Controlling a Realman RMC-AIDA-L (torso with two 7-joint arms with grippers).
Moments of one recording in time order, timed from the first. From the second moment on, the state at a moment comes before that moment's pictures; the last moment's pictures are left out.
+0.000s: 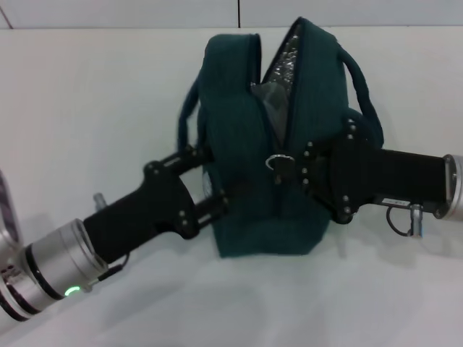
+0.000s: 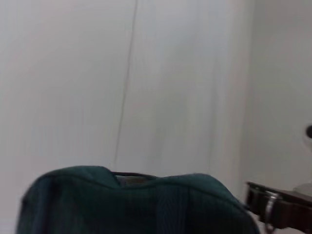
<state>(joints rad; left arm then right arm) -0.42 -2.10 1.15 0.04 1.14 1.67 -0.61 0.53 2.03 -1.44 -0.46 -1.12 -1.58 0.76</state>
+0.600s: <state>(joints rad) -0.41 -2.10 1.16 0.03 1.06 1.67 -0.47 0.51 2.03 -1.44 -0.46 -1.08 -1.58 0.74</state>
